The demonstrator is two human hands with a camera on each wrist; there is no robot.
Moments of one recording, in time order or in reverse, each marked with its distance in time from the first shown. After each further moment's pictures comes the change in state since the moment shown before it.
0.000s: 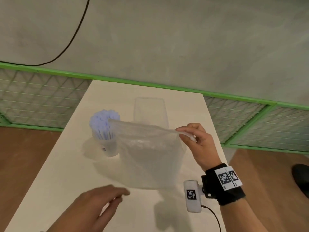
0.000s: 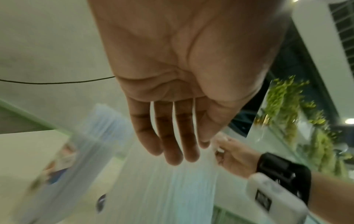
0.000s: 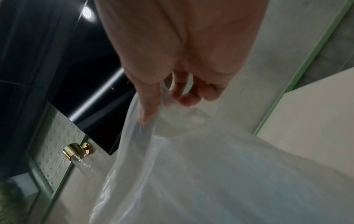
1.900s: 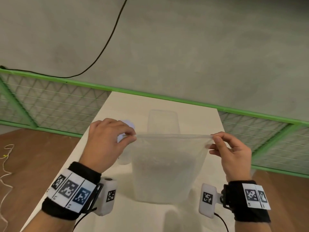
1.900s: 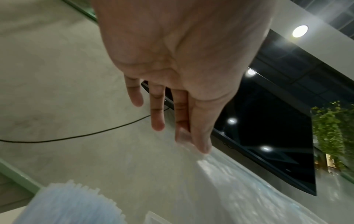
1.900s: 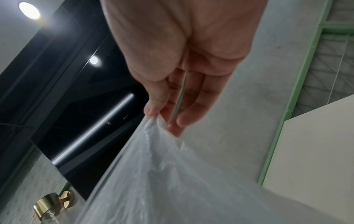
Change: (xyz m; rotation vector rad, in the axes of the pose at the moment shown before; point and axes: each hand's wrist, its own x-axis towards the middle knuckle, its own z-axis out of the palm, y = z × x) left_hand 0.087 0.017 -0.078 0.262 0.653 0.044; right_hand 0.006 -0.017 -0.026 0.114 0.337 -0.021
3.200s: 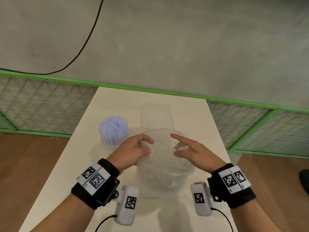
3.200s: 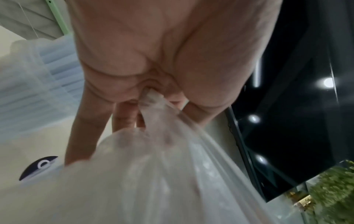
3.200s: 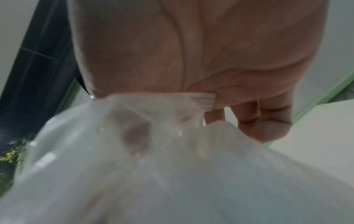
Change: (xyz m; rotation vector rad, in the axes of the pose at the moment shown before) left_hand 0.004 0.017 0.060 -0.811 -0.610 -0.476; right_hand -0.012 -0.011 0.037 -0.618 -0.768 0.416
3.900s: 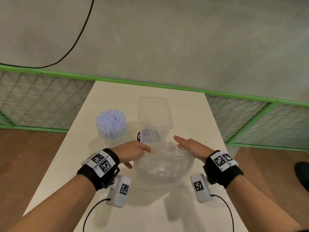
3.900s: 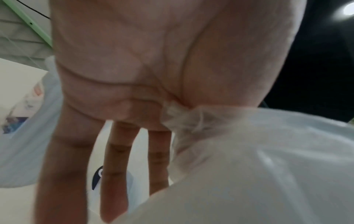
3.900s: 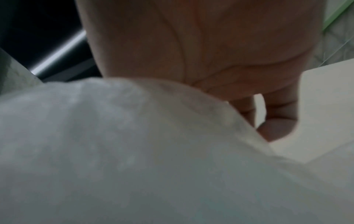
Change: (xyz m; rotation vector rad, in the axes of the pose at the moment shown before) left_hand 0.025 -0.020 0.004 0.358 -0.264 -0.244; right_hand 0.022 0.019 0.008 0.085 -0.112 0.283
